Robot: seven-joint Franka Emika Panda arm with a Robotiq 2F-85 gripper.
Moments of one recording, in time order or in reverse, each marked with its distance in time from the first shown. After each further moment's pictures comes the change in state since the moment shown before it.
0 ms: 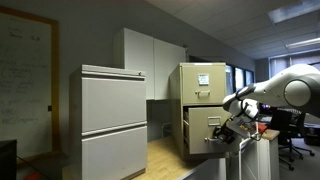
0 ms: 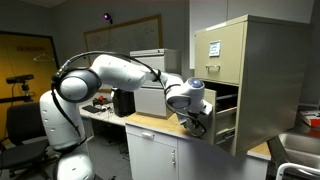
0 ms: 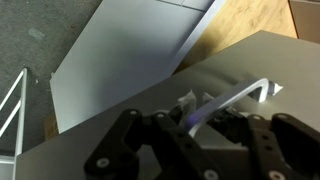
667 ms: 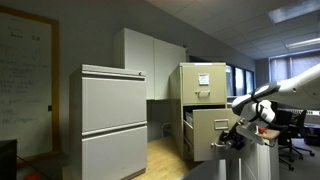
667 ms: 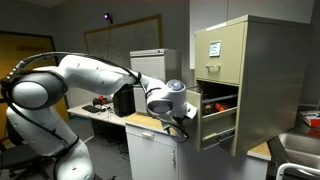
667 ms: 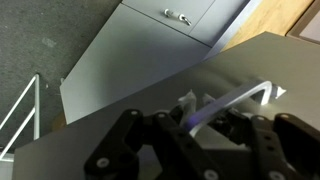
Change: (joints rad) arm 0.028 -0.295 -0.012 -0.321 -0.107 0.080 0.020
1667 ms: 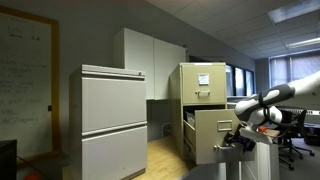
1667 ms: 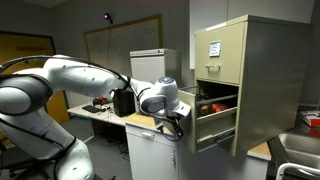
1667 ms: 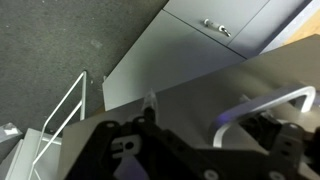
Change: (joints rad) arm 0.004 -0.112 0.005 -0.087 -0.325 0.005 0.223
